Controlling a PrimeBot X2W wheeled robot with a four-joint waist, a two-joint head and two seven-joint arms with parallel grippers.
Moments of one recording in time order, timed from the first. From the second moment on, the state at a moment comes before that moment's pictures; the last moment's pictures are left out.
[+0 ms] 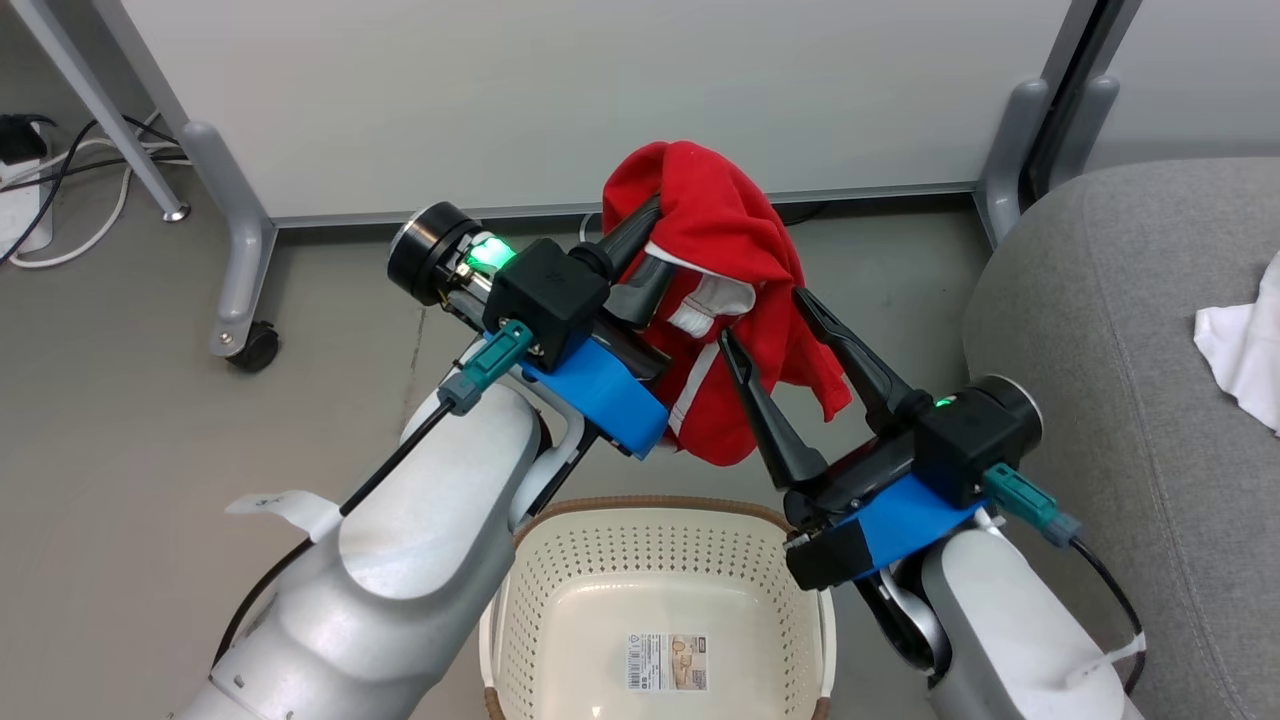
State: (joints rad) left arm -0.76 0.12 -0.69 0.45 -0.33 -0.13 -0.26; right arm -0.39 -0.06 0.37 0.24 0.19 0.13 -0.26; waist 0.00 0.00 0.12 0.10
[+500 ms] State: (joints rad) left arm -0.80 0.09 -0.72 0.44 -0.33 -0.13 -0.26; right arm -0.60 -0.05 0.47 0.45 0.26 0.13 -0.26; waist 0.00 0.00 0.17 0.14
